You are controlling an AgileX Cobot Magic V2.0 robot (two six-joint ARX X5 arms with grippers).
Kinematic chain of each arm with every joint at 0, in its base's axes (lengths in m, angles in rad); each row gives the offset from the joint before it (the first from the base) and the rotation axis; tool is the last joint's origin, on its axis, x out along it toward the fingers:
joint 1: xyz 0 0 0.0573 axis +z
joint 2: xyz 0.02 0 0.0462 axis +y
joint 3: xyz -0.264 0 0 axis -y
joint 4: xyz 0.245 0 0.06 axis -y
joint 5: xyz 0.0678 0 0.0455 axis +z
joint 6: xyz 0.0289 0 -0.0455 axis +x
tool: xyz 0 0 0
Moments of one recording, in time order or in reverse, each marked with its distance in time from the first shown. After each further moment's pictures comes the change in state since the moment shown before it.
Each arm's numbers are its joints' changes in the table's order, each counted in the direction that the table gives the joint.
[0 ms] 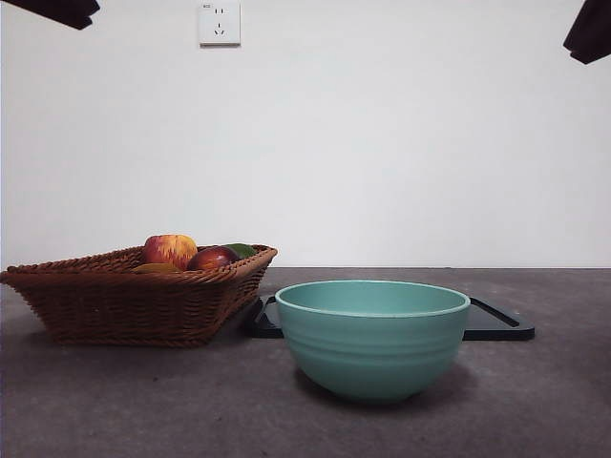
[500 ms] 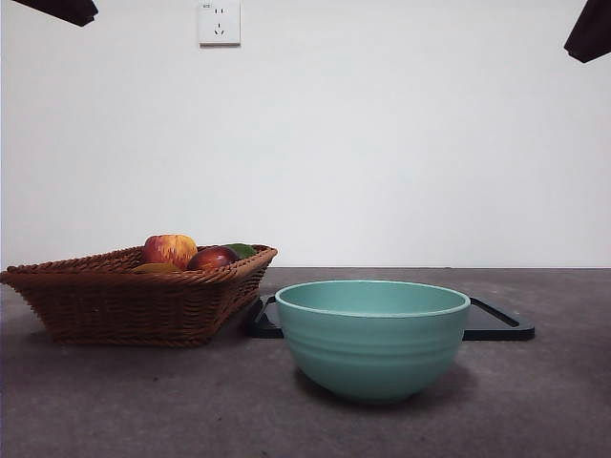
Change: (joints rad) left arm 0.000 0.000 0.000 0.000 0.000 0.000; right arm 0.000 0.000 0.000 0.003 -0.008 0.000
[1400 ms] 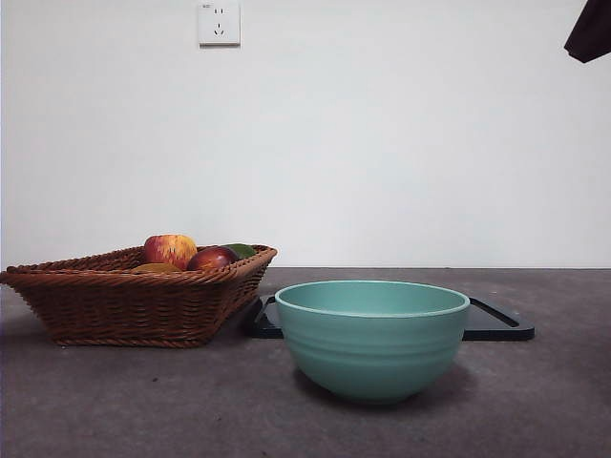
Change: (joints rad) left arm 0.305 -0.285 -0.059 0.492 0.308 0.129; right arm 0.000 0.000 0.000 0.000 0.000 0.000
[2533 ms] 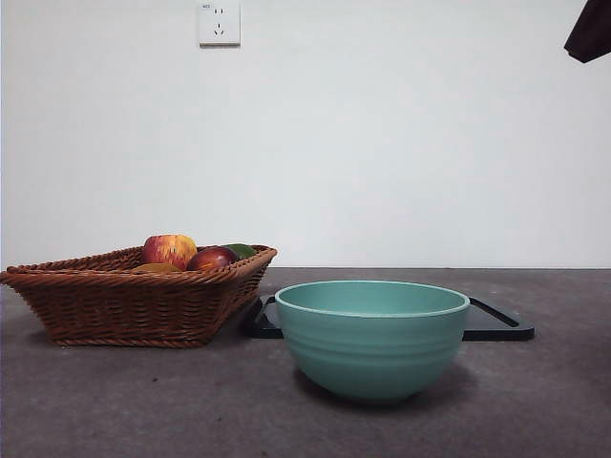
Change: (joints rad) left arm 0.216 -0.584 -0.812 0.208 0.154 0.012; right arm 0.000 0.000 0.000 0.000 0.000 0.000
